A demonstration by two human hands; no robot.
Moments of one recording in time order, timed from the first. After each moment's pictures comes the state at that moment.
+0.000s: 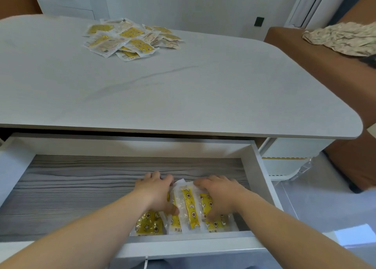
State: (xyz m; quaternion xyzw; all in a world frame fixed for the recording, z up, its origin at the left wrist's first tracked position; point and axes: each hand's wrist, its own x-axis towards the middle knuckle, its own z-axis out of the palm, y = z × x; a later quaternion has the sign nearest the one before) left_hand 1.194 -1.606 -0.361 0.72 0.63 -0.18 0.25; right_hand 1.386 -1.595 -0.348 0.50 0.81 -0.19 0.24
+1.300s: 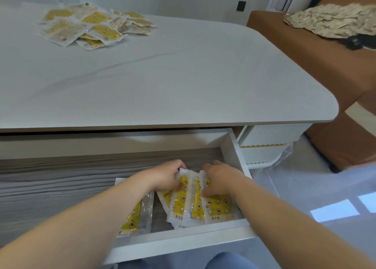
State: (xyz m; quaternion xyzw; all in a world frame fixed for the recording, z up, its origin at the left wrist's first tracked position) left_hand 1.258 -1.568 -0.362 0.68 0.55 -0.03 0.48; right_hand 1.429 -1.576 -0.354 0.62 0.72 -0.23 0.20
